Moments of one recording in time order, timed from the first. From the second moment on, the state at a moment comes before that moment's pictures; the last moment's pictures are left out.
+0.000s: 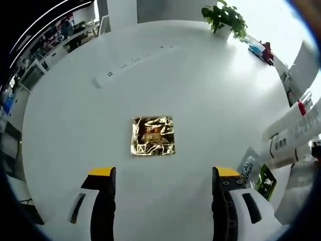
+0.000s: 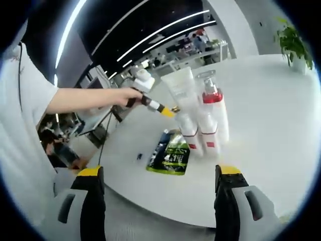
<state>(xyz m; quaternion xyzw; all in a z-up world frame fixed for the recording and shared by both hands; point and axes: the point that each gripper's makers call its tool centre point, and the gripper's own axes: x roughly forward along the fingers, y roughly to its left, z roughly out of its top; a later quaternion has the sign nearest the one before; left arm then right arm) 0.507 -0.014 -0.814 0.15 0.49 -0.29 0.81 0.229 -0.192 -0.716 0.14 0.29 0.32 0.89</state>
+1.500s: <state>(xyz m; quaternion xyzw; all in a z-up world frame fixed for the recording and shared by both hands) 0.532 -0.037 -0.807 0.18 0.49 -0.29 0.80 0.231 -0.193 -0.717 0.15 0.30 0.31 0.89</state>
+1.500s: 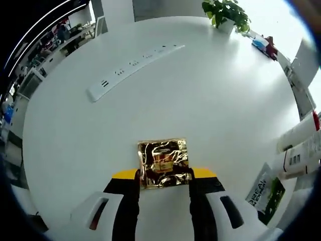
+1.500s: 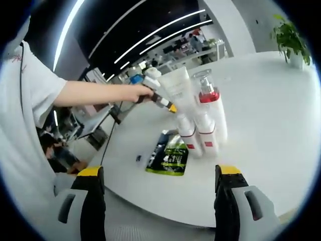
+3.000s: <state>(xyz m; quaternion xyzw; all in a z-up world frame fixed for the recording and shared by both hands) 0.465 0.007 -0.761 0.11 0.48 -0.23 0.84 0.227 -0.184 -0.708 0.12 0.27 0.35 0.89</state>
